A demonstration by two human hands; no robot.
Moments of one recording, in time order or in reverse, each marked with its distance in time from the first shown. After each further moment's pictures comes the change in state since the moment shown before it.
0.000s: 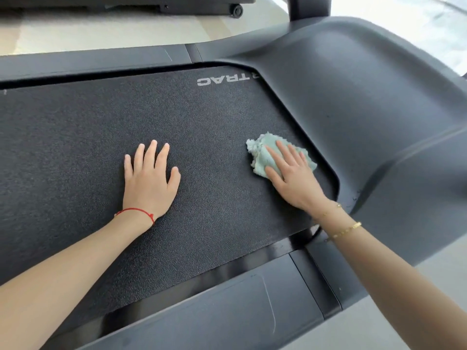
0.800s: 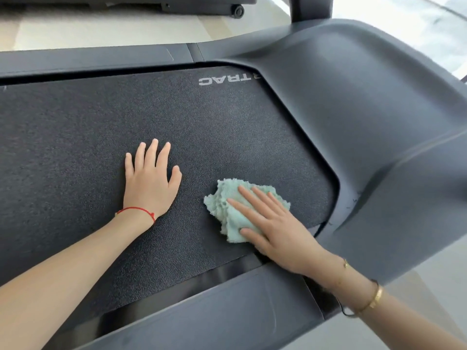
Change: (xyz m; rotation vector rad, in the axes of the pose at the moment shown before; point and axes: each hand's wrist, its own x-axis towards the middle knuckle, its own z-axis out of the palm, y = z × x) left_hand 0.000 0.000 0.000 -0.002 0.009 0.001; right_hand -0.090 -0.060 0.000 0.047 -0.124 -0.406
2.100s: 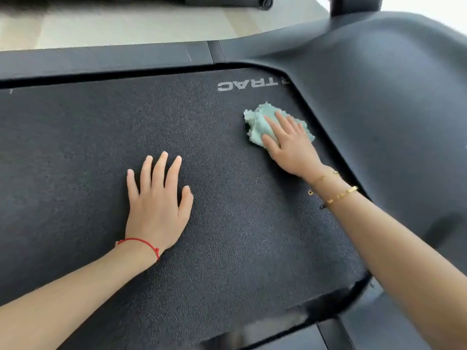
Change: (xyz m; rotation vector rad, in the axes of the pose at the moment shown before) left_hand 0.013 0.008 0.001 0.088 -0.048 -0.041; right_hand 0.204 0.131 -0.026 -0.037 0.096 0.336
